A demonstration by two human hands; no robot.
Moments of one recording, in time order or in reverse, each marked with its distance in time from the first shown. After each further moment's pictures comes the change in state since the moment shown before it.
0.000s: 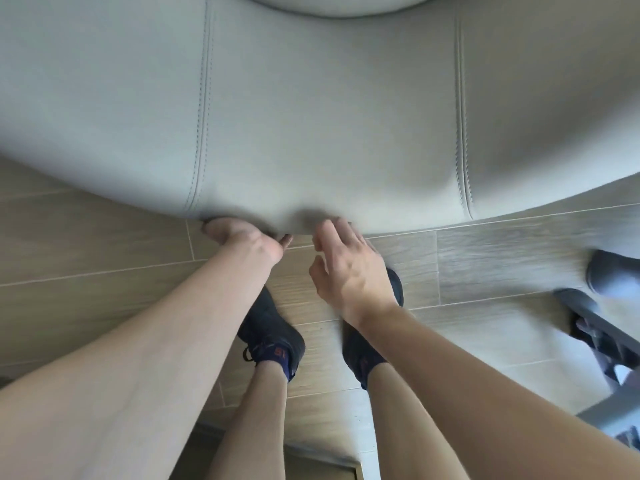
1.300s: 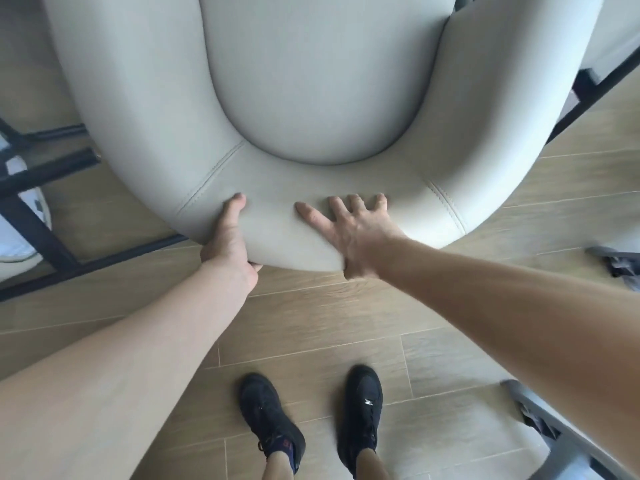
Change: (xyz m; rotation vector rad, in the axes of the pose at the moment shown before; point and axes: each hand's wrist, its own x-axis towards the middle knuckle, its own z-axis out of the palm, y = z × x) left_hand -0.251 0.123 0.053 0.271 -0.365 0.420; right_hand 0.113 -0.134 -0.305 -0.878 -0.319 -0.219
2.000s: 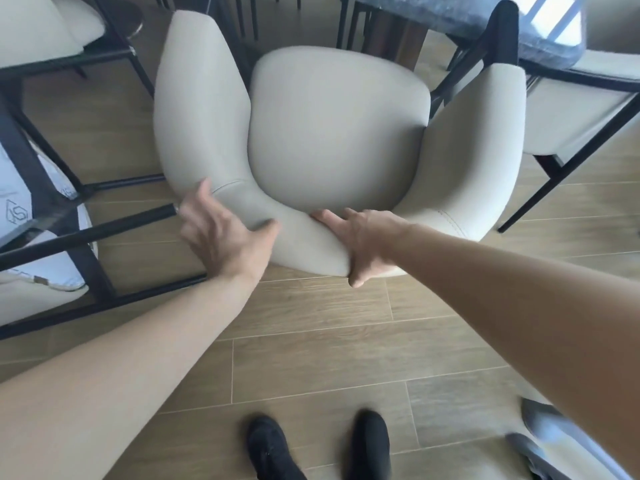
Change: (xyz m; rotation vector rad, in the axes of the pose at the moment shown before) left_hand -0.070 0.093 -0.034 0.890 0.190 1.049; right_hand -0.017 0.006 -0.120 0.175 0.010 -0.023
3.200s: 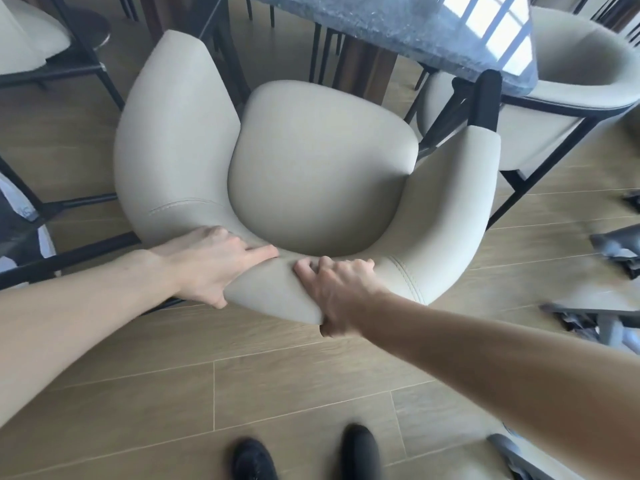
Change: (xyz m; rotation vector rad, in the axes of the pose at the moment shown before) left_hand 0.075 -0.005 -0.033 0.955 -0.827 1.267; right_hand -0.029 -0.056 0.016 -0.244 0.119 0.019
